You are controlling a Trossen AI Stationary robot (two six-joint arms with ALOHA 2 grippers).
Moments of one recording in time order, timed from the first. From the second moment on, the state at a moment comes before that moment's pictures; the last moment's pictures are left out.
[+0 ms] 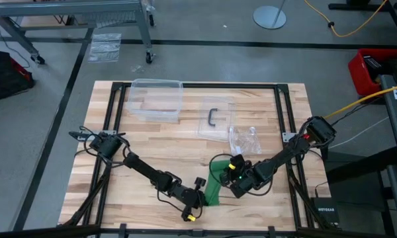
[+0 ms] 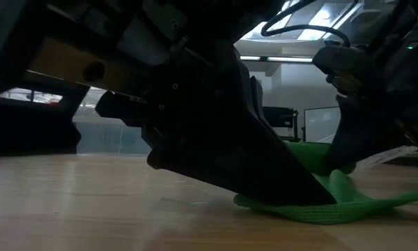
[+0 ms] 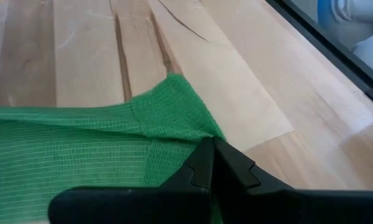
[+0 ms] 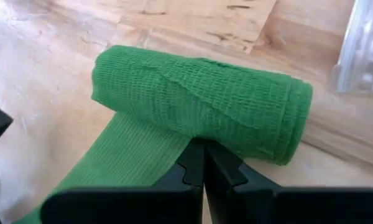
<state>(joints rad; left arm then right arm) -0.54 2.24 1.24 0.27 -0.13 -0.07 0.59 1.76 0.84 -0.30 0.58 1.67</state>
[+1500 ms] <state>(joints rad) -0.52 2.24 1.24 0.53 -0.19 -0.23 0.72 1.61 0.84 -0.13 0.50 1.41</state>
